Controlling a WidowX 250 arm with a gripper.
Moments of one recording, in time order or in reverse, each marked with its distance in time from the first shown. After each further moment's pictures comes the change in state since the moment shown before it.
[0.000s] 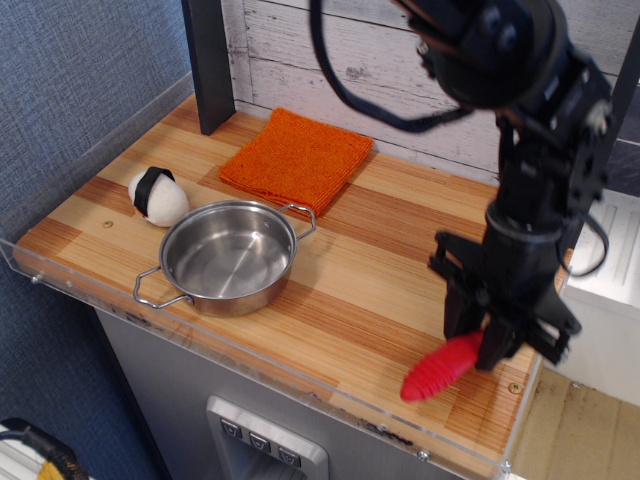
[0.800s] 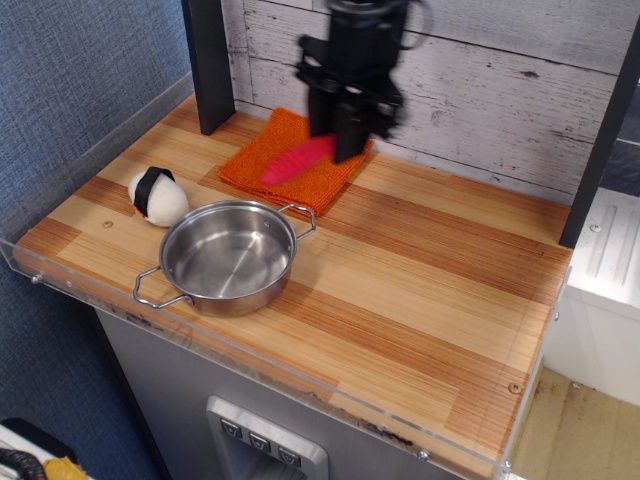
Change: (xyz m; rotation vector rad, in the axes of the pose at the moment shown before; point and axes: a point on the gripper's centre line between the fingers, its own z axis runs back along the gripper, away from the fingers) arm -0.007 0.170 0.065 0.114 0.000 0.096
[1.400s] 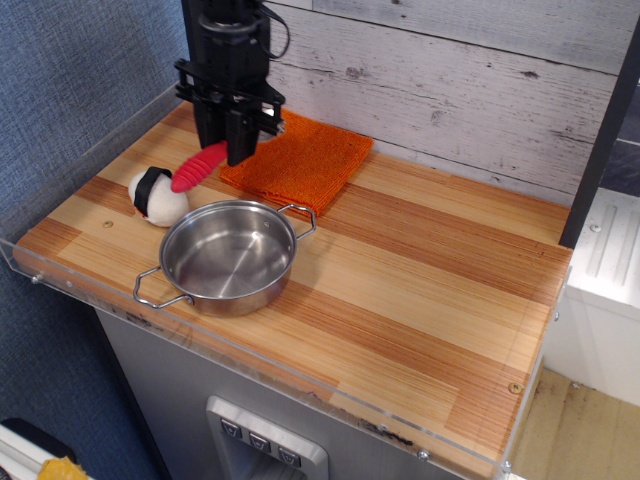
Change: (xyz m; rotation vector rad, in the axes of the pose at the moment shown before) arm -0.035 0.084 -0.043 -0.035 0.081 0.300
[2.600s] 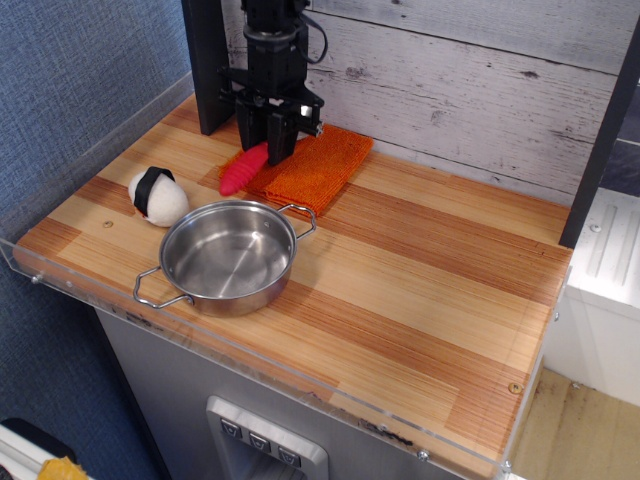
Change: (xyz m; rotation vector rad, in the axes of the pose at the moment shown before) arm 0.048 -0.025 -0.018 -0.028 -0.045 -0.050
